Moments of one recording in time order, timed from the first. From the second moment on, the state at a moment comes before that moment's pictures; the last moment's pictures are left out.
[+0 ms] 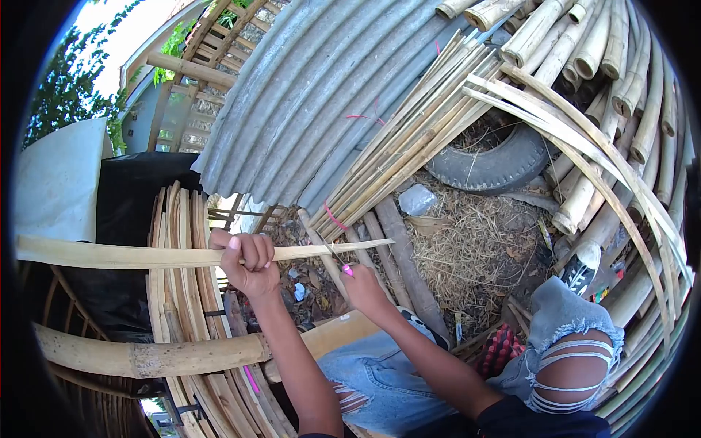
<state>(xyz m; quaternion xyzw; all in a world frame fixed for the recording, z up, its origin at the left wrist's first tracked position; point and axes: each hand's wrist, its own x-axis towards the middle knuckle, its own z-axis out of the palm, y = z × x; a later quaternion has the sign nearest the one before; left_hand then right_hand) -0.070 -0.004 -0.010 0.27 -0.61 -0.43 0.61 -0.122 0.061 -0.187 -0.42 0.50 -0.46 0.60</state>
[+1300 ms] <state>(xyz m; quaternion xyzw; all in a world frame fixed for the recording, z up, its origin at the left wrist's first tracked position) -0.054 -0.008 -0.013 0.30 -0.56 -0.42 0.65 -0.121 0.056 -0.185 -0.48 0.52 -0.41 0.57</state>
